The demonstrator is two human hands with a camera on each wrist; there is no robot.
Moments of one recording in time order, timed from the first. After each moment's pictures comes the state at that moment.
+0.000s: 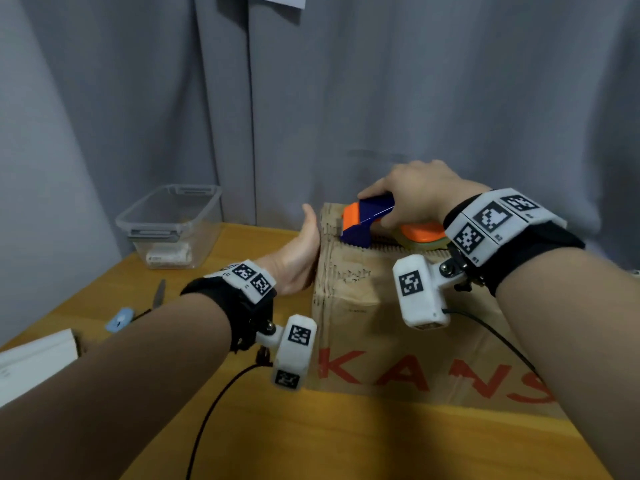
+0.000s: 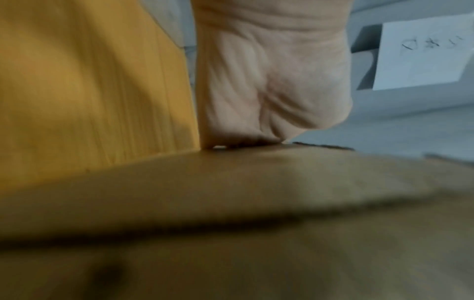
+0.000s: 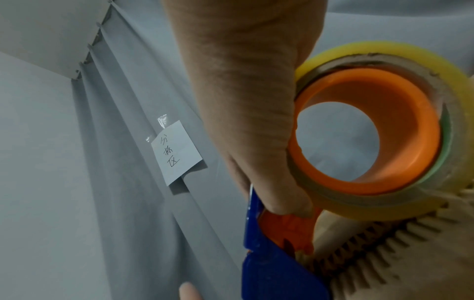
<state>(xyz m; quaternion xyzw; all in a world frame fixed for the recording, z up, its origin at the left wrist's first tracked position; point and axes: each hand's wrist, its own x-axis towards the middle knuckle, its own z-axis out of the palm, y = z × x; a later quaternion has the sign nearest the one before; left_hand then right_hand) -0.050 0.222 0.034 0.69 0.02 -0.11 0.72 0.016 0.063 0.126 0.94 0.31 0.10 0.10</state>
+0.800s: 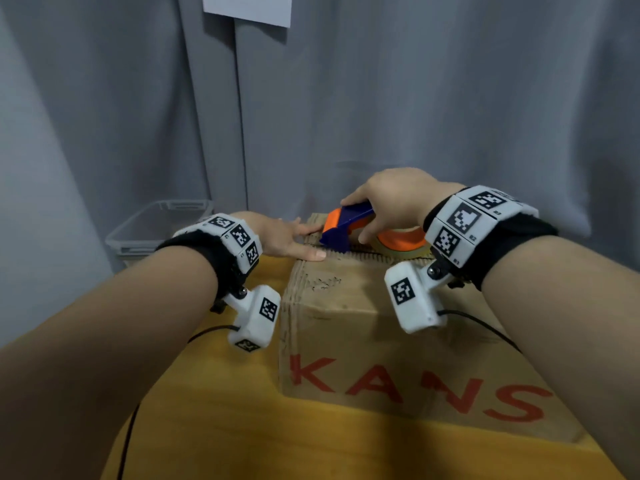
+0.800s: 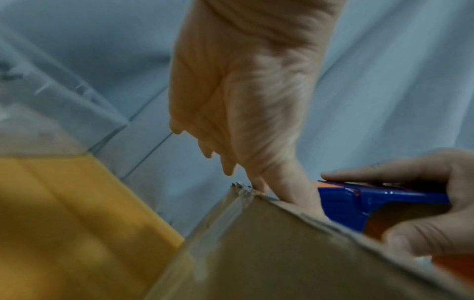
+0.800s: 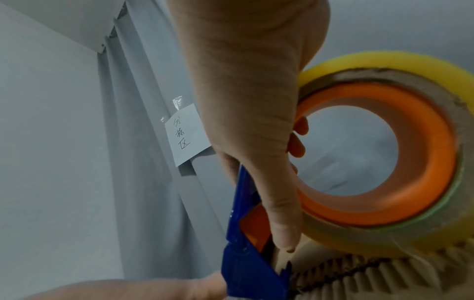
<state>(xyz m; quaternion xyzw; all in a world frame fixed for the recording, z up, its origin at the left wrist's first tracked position) -0.008 0.266 0.081 0.97 0.00 -0.21 0.10 0.028 0.069 0.133 0.92 0.36 0.10 0.11</state>
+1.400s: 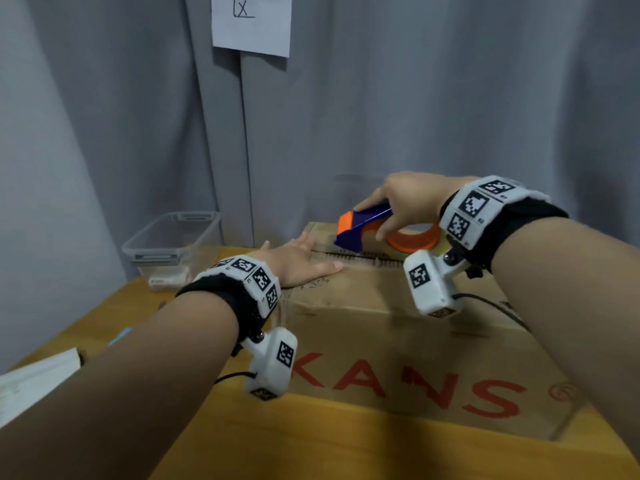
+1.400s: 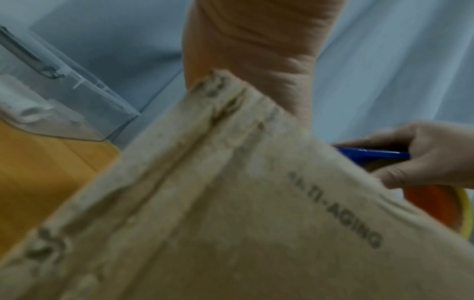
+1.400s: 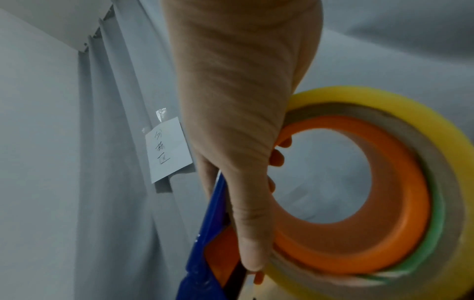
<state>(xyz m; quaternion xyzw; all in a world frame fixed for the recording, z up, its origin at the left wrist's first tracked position) -0.033 0.226 0.057 0.99 0.03 -0.08 0.08 0.028 0.027 0.154 0.92 0.38 0.04 0.05</state>
